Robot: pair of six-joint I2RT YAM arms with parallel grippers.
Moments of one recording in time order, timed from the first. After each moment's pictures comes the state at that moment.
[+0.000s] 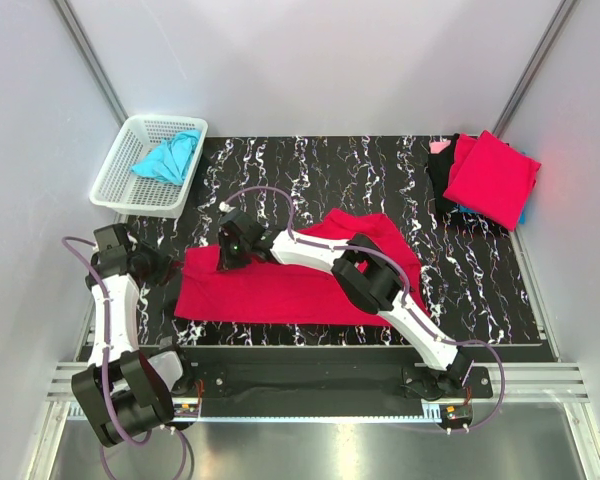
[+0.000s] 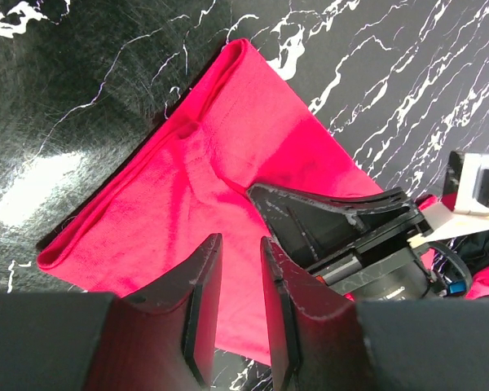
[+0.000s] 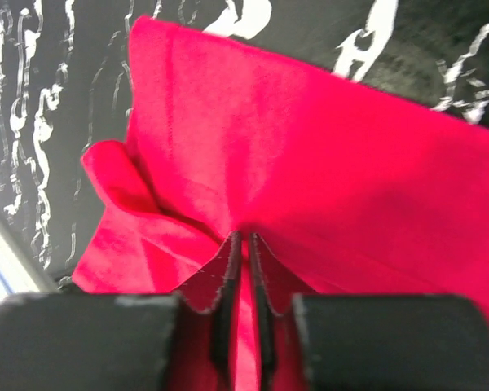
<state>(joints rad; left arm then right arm) 0.40 1.03 0.72 -0.66 0.32 -0.71 1.00 2.48 1.99 -0.24 -0.17 0.71</state>
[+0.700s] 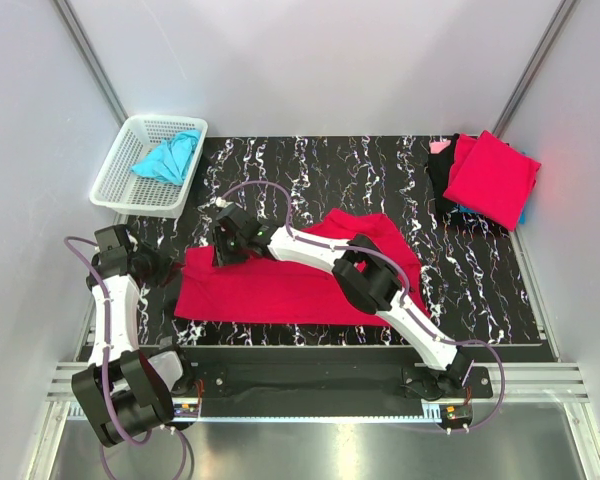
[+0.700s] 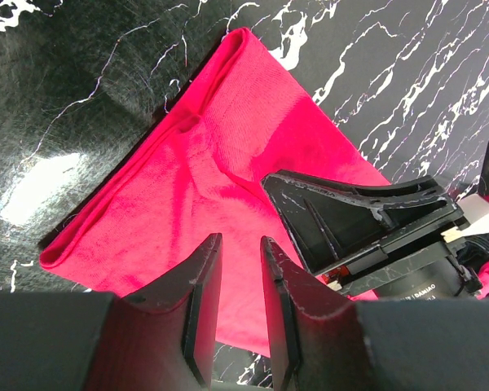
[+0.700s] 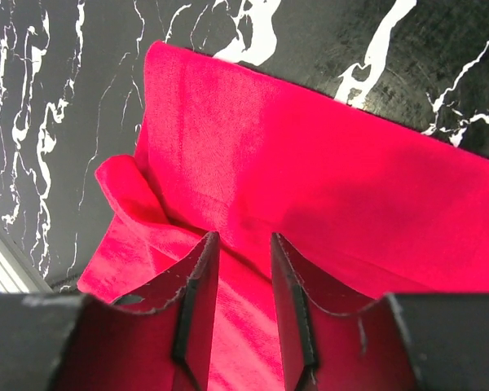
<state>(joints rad) 0.40 1.03 0.71 -0.66 0.34 -0.68 1.00 2.50 2.09 -0.32 -0.12 0.68</state>
